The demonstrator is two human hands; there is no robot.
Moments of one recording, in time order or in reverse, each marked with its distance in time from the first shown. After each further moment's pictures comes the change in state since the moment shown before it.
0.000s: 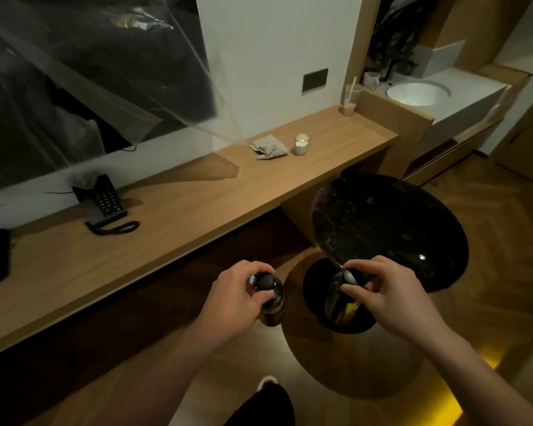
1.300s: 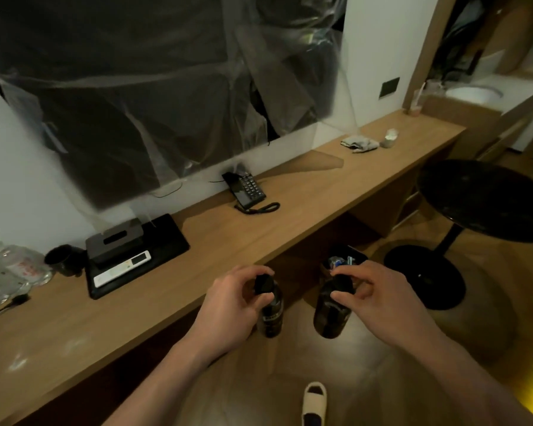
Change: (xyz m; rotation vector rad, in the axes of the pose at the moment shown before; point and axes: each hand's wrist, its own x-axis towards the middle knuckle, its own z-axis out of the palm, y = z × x) left_hand -0.317 -0.339 -0.412 0.032 0.049 0.105; right_hand -0.223 -0.496 0.327 0.105 0.015 -0.055
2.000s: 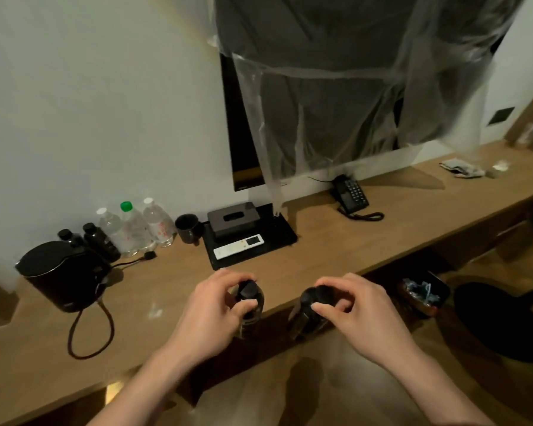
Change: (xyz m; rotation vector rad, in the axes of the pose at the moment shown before) left_hand -0.149 -0.255 -0.275 0.042 0.211 -0.129; right_hand -0.003 -0.296 0.267 0.057 -0.133 -0.157
